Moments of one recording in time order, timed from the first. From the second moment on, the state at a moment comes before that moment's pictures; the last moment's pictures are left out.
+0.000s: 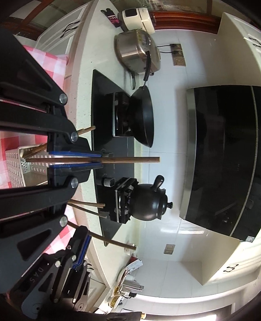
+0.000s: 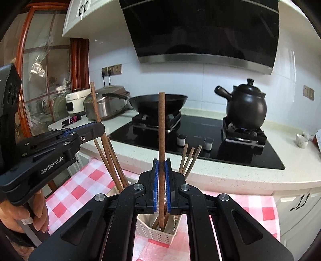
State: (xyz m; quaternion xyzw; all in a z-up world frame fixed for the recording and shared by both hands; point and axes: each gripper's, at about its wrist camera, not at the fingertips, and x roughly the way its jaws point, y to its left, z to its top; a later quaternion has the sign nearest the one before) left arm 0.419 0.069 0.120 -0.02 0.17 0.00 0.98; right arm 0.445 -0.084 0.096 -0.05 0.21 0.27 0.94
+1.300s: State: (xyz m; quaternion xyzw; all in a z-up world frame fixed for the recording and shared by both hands) left arm 0.373 0.091 0.107 -0.03 0.16 0.04 0.99; right arm 0.438 -0.100 0.091 -0.03 0.23 0.26 0.94
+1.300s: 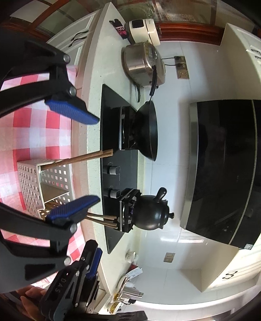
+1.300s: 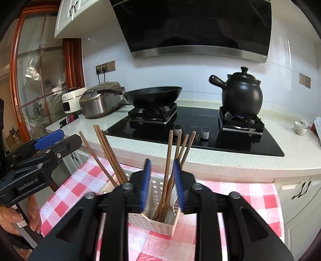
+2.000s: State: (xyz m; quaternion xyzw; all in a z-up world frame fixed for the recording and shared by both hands) left arm 0.284 0.081 0.101 -0.04 0.14 0.04 0.99; right arm 0.348 -0.148 0.074 -0.01 0.19 0.25 0.95
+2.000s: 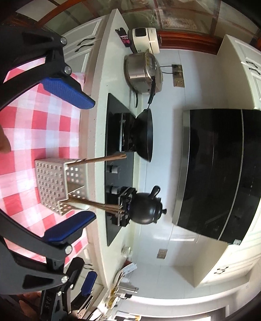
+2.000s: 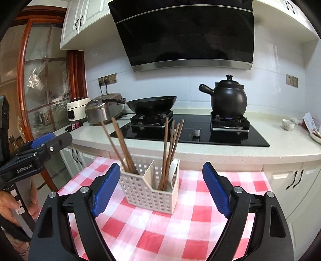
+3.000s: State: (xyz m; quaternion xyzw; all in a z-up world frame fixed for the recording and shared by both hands) left arm 0.246 0.066 0.037 -0.02 0.20 0.00 0.98; right arm 0.314 -0.157 0.039 -0.02 0.20 0.29 0.93
